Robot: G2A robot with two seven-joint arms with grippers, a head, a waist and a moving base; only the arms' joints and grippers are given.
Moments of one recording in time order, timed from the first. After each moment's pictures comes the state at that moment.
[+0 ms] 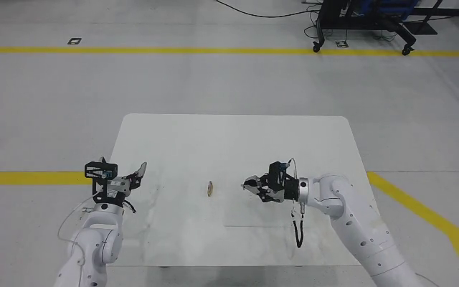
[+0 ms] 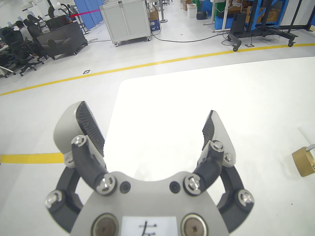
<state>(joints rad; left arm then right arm) 1.73 -1.15 -1.60 -1.80 1.33 0.00 0.00 -1.29 -1.11 1.16 -1.53 -1.03 -0.99 0.15</state>
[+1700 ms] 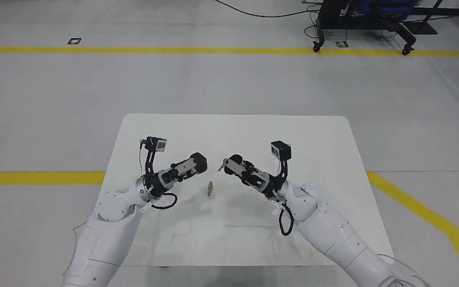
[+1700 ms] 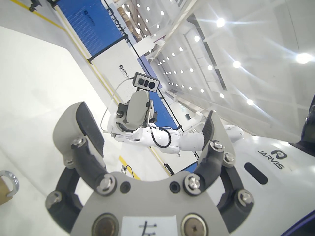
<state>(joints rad) 1.30 -1.16 -1.31 -1.46 -0.48 -0.66 -0.98 -1.12 -1.21 0.82 -1.27 0.00 -1.01 0.16</state>
